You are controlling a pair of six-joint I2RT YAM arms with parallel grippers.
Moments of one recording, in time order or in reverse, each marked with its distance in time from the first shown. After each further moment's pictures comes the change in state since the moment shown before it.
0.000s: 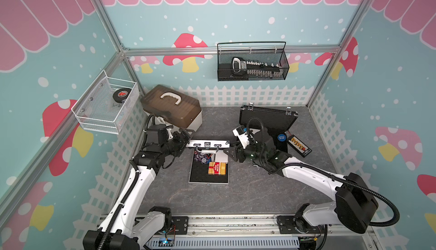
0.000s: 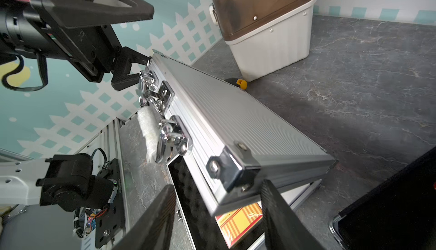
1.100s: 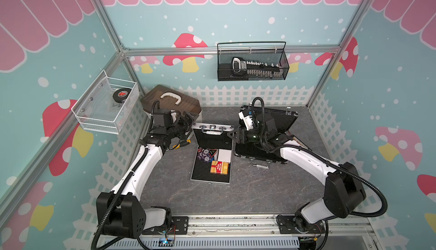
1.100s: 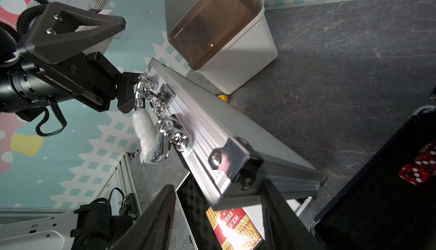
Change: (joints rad) left arm 0.013 -0.219 0.153 -0.083 -0.069 0.136; right arm -0.017 -0.374 -0.014 -0.106 0.012 0.169
